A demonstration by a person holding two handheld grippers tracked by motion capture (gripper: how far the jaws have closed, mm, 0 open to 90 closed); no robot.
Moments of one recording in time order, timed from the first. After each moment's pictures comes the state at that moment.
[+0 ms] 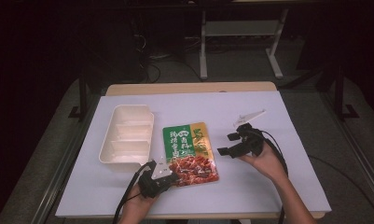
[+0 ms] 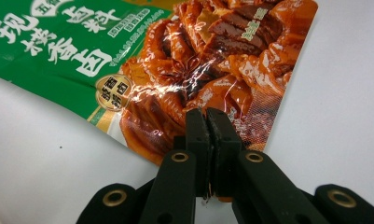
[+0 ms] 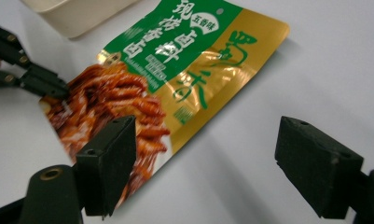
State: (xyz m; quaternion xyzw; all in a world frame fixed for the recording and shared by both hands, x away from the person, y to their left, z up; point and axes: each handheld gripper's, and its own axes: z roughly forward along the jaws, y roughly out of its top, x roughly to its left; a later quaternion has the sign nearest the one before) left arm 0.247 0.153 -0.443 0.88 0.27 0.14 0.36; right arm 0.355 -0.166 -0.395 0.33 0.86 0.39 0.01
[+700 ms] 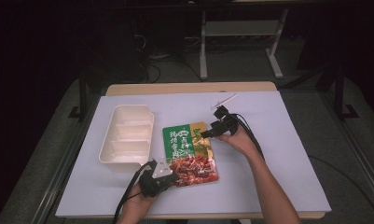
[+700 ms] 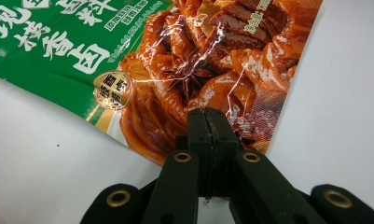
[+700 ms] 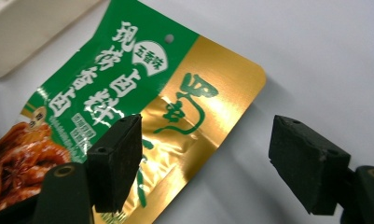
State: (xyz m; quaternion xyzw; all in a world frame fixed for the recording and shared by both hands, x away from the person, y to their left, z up) left arm 0.250 0.153 -0.445 0.89 0.27 0.13 0.35; right arm 0.441 -0.115 -0.423 0.36 0.86 0.35 -0.01
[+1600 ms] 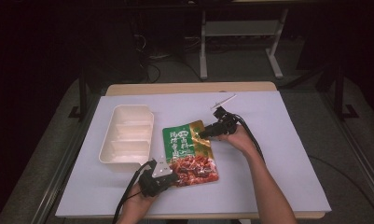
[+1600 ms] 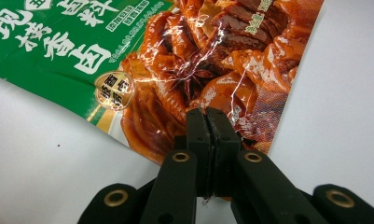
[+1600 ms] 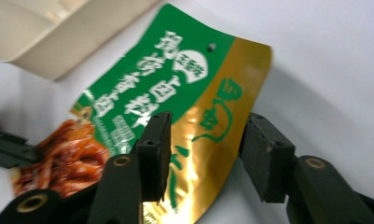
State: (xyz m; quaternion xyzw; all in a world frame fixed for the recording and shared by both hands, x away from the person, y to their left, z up) left arm 0.251 0.154 -0.445 0.89 0.27 0.13 0.35; right arm 0.444 -0.114 -0.429 0.32 0.86 0.39 -0.08
